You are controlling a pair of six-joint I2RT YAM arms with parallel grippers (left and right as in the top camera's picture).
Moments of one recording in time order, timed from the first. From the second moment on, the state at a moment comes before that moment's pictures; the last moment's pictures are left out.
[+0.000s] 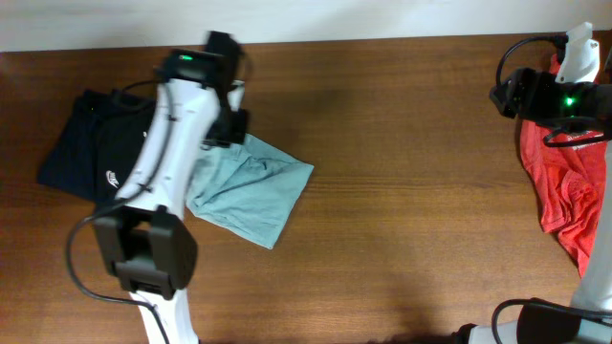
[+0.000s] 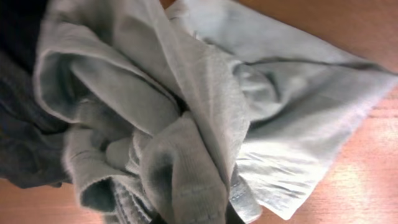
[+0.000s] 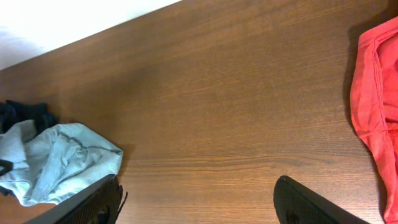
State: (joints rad) left arm -0.27 2.06 2.01 -1.43 -0.15 -0.08; right arm -0.33 1.61 1.93 -1.31 -0.41 0.02
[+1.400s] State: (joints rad) left arm -0.65 2.12 1.89 -1.61 -0.48 -0.24; right arm -0.33 1.61 1.93 -1.32 -0.41 0.02
